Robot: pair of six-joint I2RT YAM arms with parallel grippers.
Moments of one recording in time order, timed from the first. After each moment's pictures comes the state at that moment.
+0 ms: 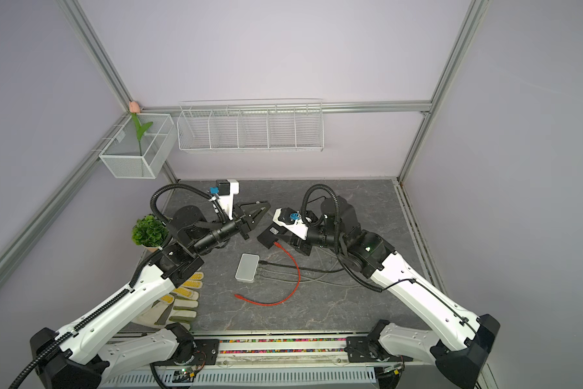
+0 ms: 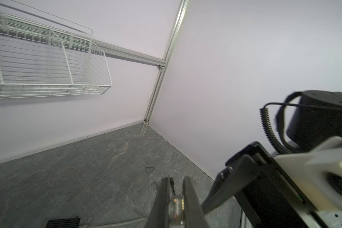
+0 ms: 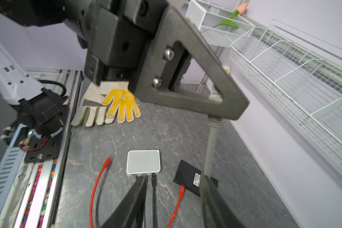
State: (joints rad) left arm -0.71 1.09 0.99 0.17 0.29 -0.40; right arm 0.82 1.16 1.23 -0.37 -0.28 -0.44
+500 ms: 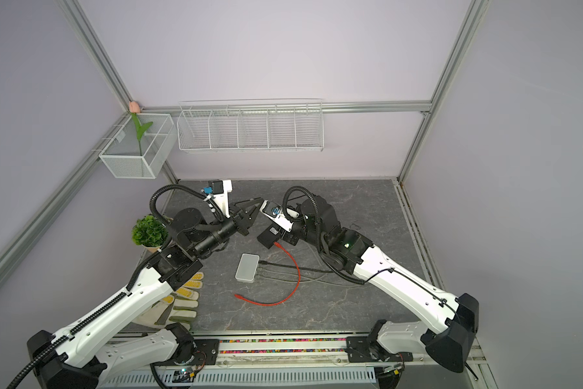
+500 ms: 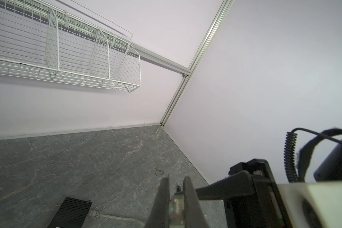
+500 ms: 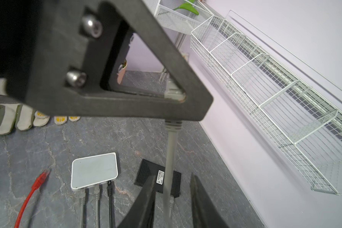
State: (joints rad) left arm -0.73 1.06 0.98 0.14 0.13 -0.49; right arm 0.87 1.28 1.26 -0.26 -0.01 -0.47
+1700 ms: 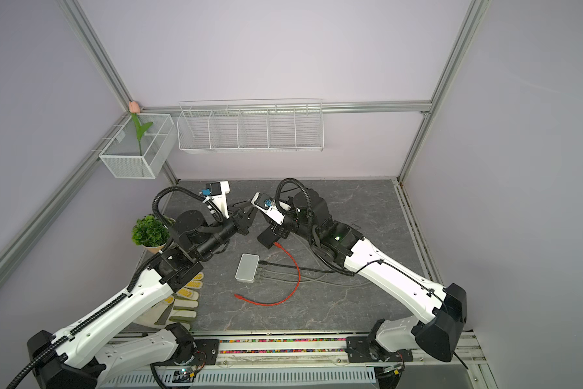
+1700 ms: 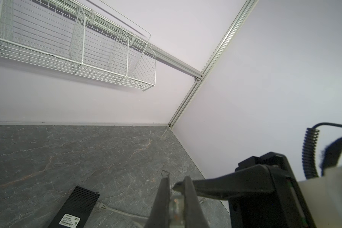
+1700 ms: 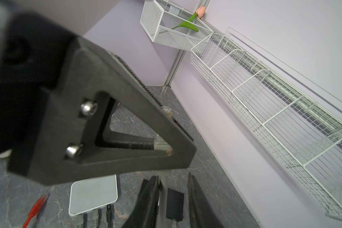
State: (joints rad) left arm -0.74 1.06 0.96 0.13 0.04 -0.54; right arm 0.88 1.37 1.34 -0.22 -0.06 -0.44
